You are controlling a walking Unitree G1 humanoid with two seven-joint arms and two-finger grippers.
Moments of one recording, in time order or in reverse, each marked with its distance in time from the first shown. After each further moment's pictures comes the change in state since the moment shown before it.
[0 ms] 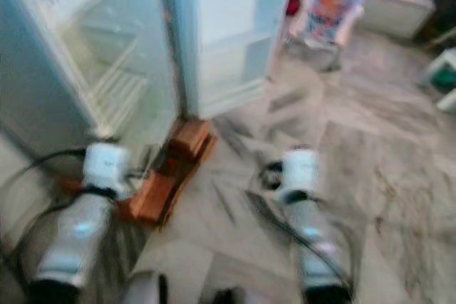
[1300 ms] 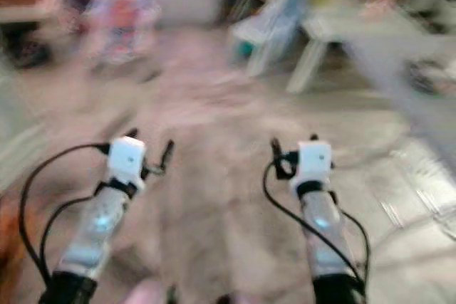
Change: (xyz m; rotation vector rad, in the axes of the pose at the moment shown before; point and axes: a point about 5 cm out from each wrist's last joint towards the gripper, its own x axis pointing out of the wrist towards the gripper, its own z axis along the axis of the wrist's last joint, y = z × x) left arm 0.014 -0.021 0.014 0.016 -0.055 -0.050; right arm 0.010 -0.016 0.012 0.000 -0.082 -0.071
